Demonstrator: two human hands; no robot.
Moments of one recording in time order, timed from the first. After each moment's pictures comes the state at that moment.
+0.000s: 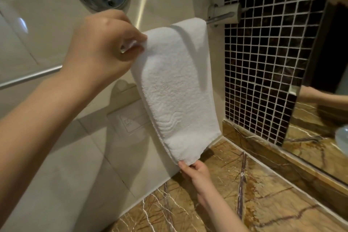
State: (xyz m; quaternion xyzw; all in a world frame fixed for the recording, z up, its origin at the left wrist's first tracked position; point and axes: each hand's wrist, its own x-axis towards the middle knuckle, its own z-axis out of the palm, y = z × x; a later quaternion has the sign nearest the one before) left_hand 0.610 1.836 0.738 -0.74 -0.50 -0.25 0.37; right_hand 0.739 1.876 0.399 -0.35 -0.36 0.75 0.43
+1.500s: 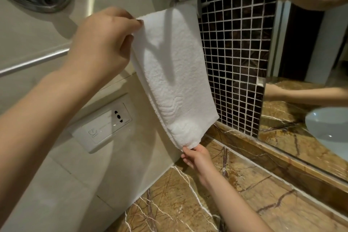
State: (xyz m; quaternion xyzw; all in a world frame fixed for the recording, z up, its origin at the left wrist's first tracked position) left_hand 0.654 1.897 0.726 -0.77 -0.45 -0.22 0.40; right_hand 0.788 1.934 0.400 -0.38 -0.33 0.75 0.44
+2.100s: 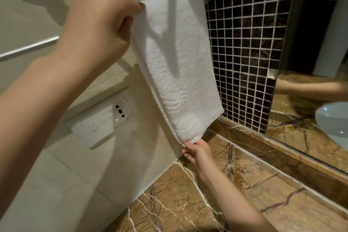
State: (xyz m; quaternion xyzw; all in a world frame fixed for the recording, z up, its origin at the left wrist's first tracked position) left_hand 0.653 1.899 0.729 -0.76 -0.47 -0.20 0.41; right_hand 0.776 1.940 0.396 -0.36 -0.30 0.75 0.46
